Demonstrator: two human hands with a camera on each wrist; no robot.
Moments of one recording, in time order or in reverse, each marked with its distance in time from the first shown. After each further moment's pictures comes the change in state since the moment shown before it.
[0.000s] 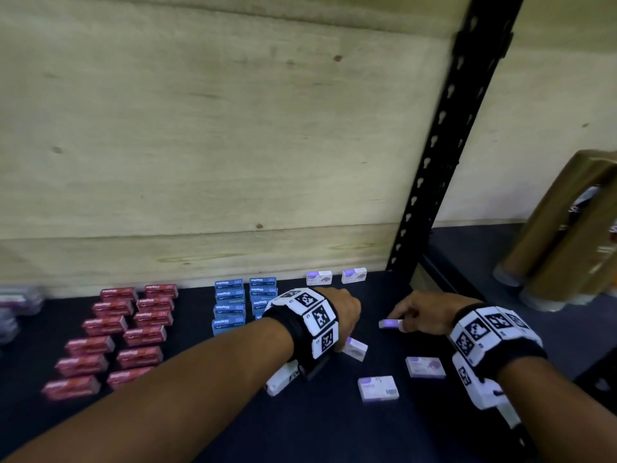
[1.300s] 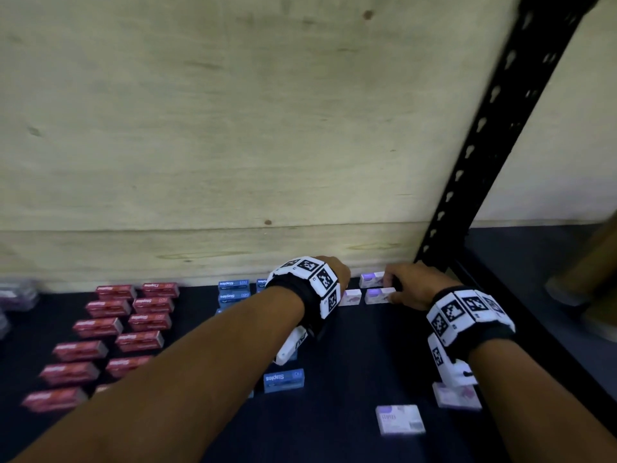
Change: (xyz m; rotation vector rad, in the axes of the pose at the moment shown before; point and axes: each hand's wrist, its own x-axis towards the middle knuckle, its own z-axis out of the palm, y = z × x) left_hand 0.068 -0.084 0.002 -0.026 0.058 -0.174; right_hand 0.062 -0.042 -0.027 -0.103 0.252 0.038
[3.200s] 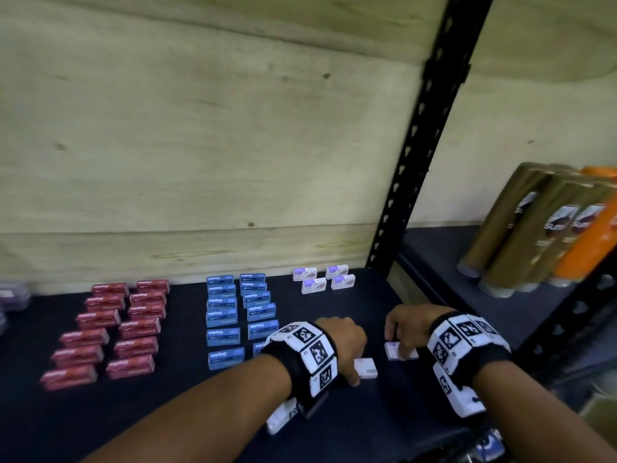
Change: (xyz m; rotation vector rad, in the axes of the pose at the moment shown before) left_hand -0.143 0.118 0.009 -0.121 -0.071 0.257; right_hand -0.105 0.026 0.026 -0.105 -0.359 0.102
